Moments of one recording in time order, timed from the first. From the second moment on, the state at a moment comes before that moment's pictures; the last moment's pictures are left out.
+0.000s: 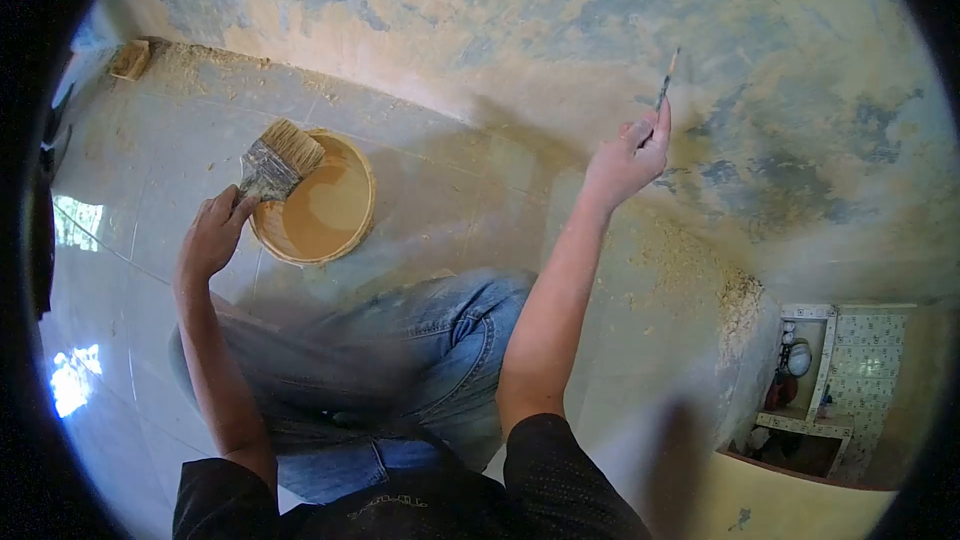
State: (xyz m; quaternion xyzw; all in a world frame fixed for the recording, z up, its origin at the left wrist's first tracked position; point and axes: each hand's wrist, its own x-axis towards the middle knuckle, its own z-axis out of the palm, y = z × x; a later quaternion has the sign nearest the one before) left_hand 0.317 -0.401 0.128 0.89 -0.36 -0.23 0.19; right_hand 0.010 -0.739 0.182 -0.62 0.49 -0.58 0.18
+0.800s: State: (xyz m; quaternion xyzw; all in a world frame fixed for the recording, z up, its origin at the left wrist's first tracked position) left_hand 0.327 -0.400 0.116 0.88 -0.35 -0.29 0.16; right_hand 0.052 -0.731 0.175 -0.68 0.55 -0.36 0.31
